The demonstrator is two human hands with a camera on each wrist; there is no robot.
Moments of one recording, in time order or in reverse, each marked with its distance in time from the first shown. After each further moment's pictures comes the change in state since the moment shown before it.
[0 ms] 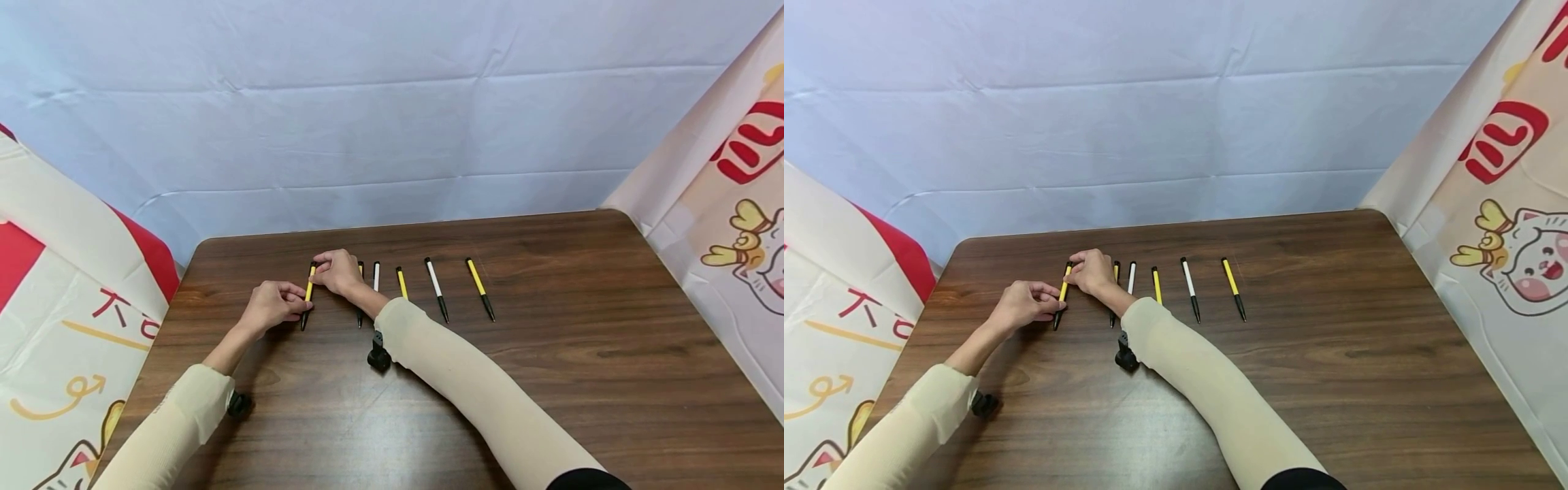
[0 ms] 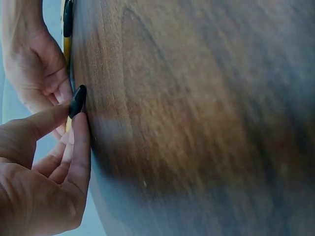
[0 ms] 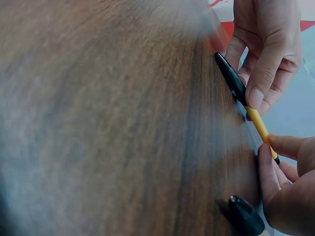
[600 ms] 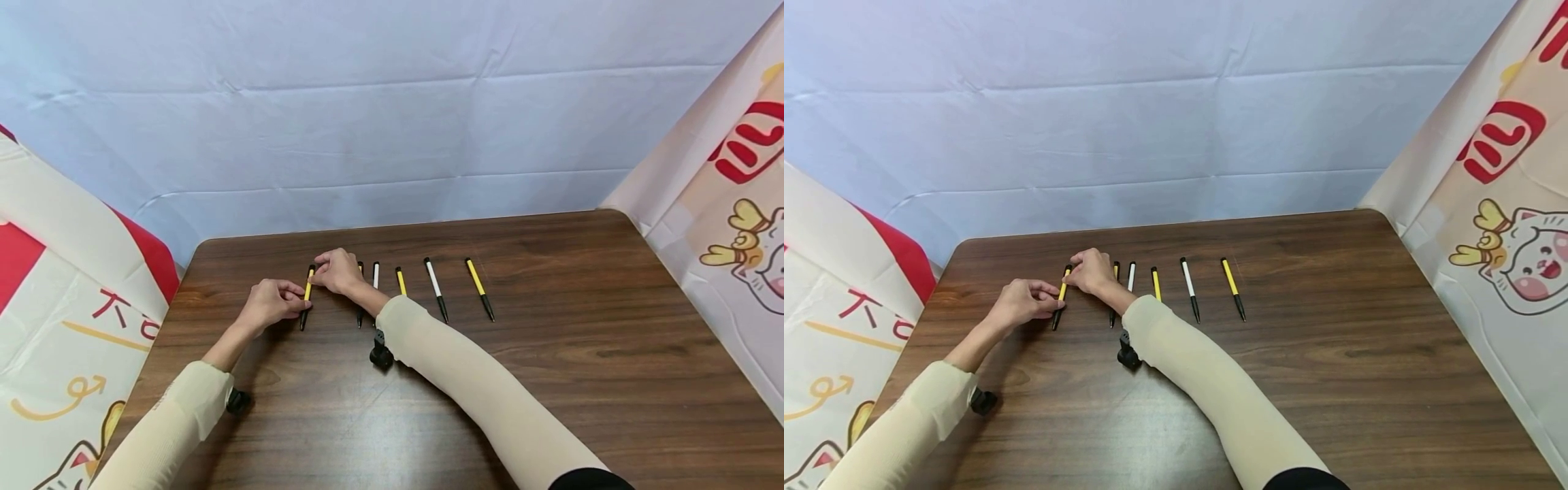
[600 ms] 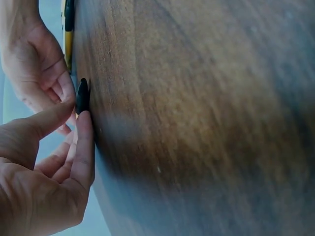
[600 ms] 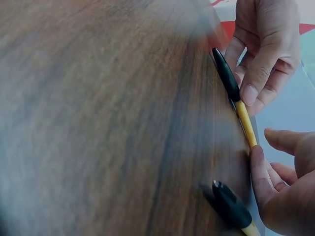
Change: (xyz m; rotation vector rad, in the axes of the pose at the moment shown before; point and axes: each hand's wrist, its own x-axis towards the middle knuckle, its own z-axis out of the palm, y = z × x) left_hand 0.003 0.000 -0.004 0.039 0.006 0.001; right_hand -0.002 -0.005 -0.006 -0.070 -0.046 -0.012
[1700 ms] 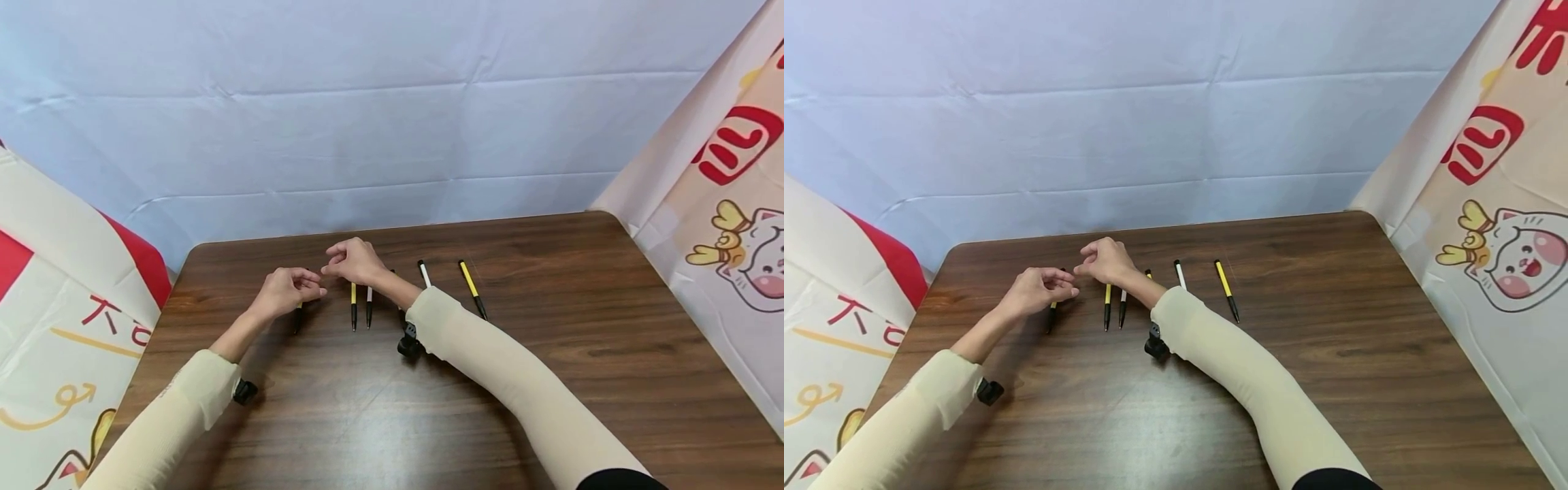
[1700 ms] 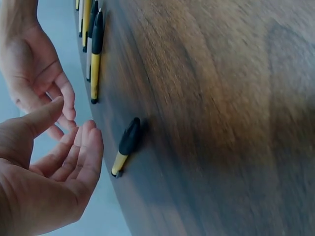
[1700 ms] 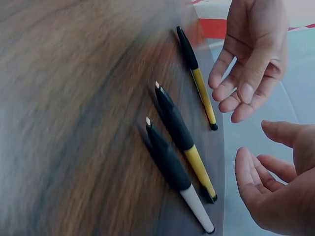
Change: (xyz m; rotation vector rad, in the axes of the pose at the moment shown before) left_hand 0.007 0.045 0.015 0.108 -0.033 0.127; right_hand -0.017 -0.001 -0.067 -0.037 -0.092 -0.080
